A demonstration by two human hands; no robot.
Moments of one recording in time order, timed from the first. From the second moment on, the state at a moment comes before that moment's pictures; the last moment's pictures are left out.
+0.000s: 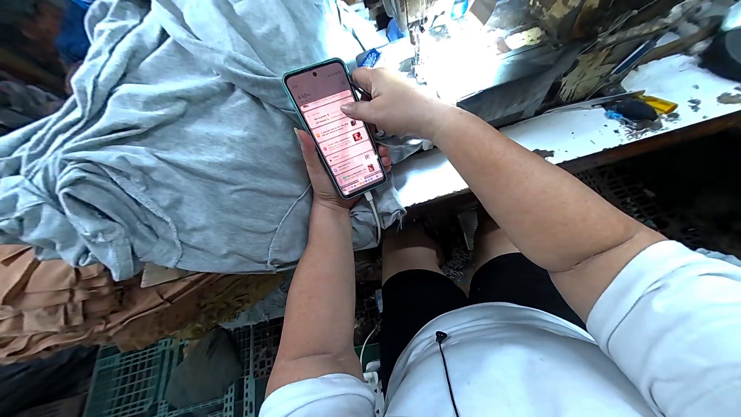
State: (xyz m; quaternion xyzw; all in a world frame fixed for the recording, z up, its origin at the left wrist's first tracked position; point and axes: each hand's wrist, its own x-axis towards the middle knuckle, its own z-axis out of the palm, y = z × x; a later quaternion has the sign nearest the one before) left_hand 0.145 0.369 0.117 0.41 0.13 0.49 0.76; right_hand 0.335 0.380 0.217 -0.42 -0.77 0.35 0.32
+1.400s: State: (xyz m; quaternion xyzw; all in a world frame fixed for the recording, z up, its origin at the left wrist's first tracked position) left_hand 0.146 0.369 0.118 0.42 0.12 0.51 0.74; right_hand 0.338 0.382 0.214 -0.37 -0.79 0.41 0.28
